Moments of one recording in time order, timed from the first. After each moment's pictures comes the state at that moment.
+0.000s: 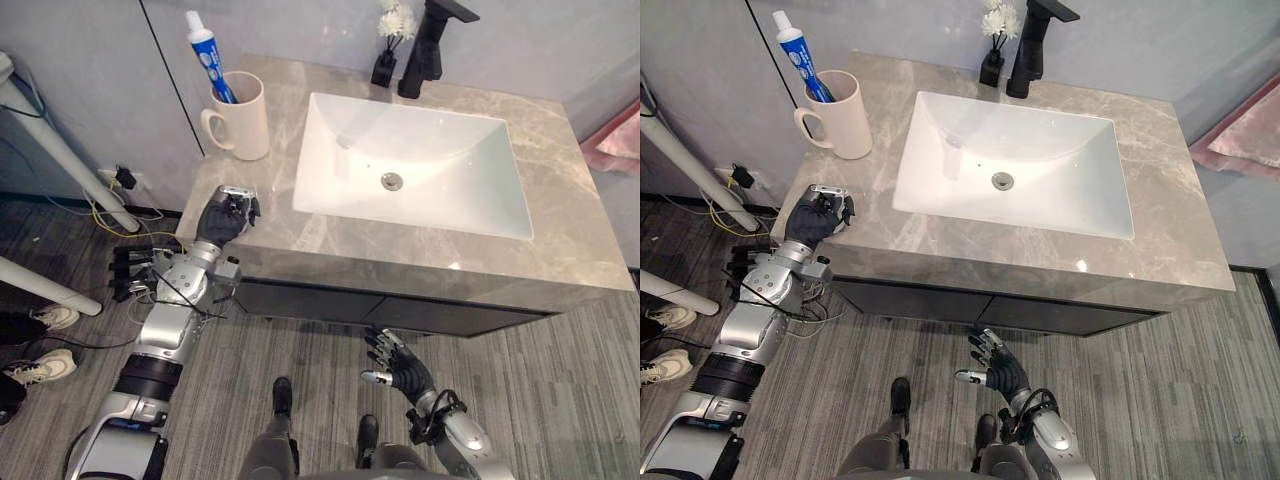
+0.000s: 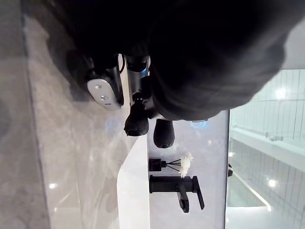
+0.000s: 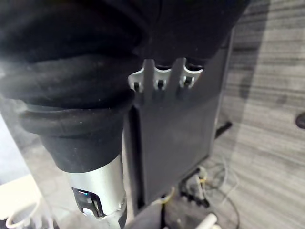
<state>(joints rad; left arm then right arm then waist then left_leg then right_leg) -0.37 0.51 -0.11 0.20 -0.42 -0.12 -0.04 0.32 -0.15 0.25 0.03 0.31 -0.02 0.24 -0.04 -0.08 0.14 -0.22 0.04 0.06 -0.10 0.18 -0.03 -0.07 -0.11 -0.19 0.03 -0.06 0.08</state>
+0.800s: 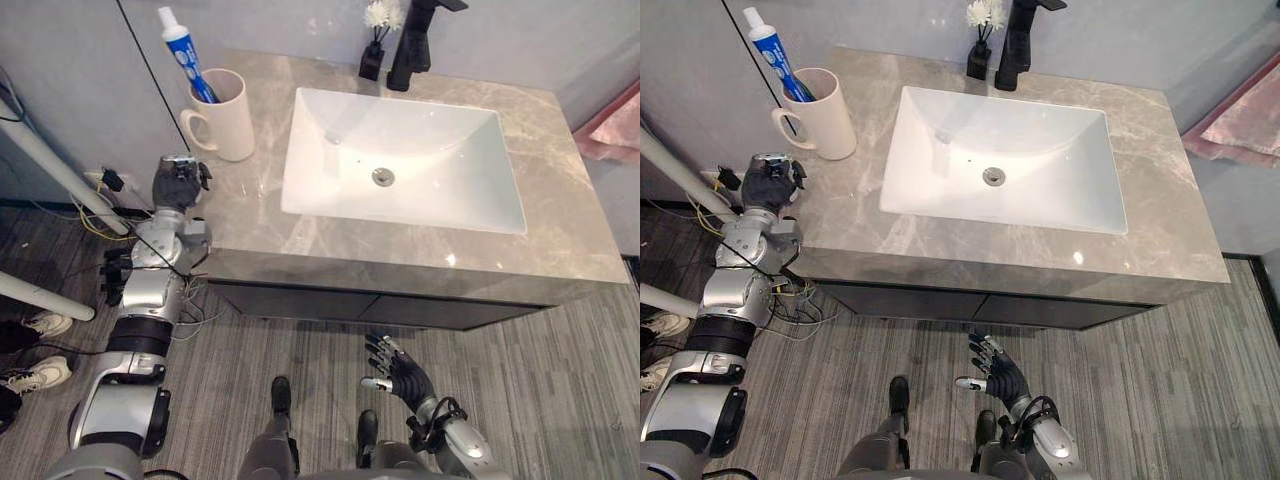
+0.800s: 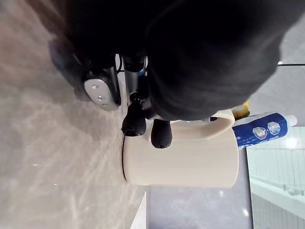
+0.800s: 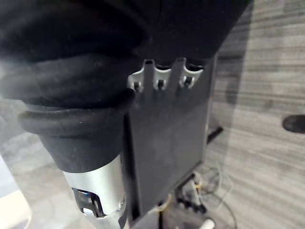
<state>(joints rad) -0.61 0.53 0.00 0.47 -0.43 -0.09 0.12 0.36 -0.14 0.25 0.02 0.30 -0.02 0.24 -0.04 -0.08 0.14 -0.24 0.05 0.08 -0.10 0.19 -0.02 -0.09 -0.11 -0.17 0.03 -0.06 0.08</state>
